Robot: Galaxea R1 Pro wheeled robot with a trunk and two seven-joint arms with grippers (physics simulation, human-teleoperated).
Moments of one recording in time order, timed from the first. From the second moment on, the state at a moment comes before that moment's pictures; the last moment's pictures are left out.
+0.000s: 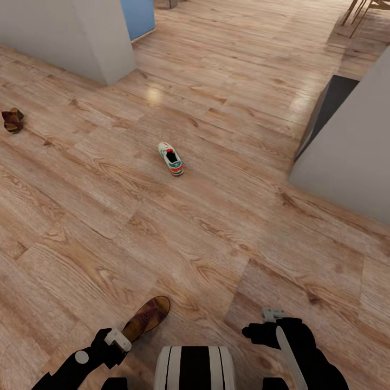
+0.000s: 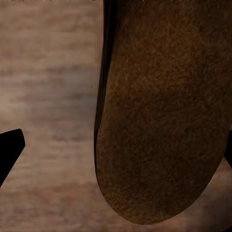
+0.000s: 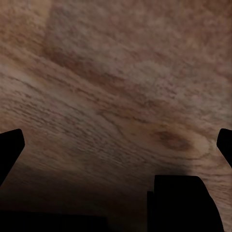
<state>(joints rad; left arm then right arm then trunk) -0.41 0.21 -0.24 -0.55 -0.28 0.02 -0.25 -0.27 0.00 0.00 -1.28 -0.13 0.98 0.01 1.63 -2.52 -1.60</state>
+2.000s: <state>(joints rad) -0.41 0.17 -0.20 -0.56 -0.24 0.01 -0.25 -0.27 0.00 0.00 -1.28 -0.13 0.98 0.01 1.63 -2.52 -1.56</state>
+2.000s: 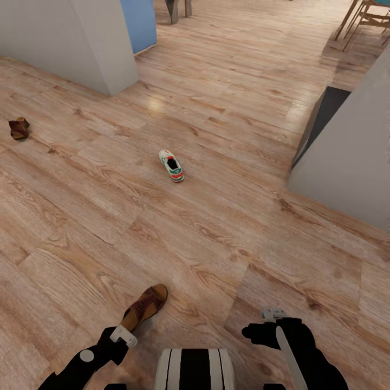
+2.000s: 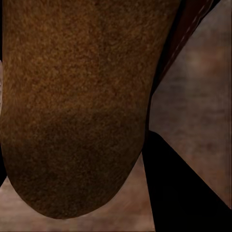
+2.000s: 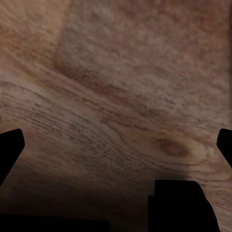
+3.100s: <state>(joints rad) -0.41 0.16 -0.07 -0.85 0.00 0.24 -0.25 -0.27 0.00 0.14 -1.28 -0.13 0.70 0.00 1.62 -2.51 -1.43</state>
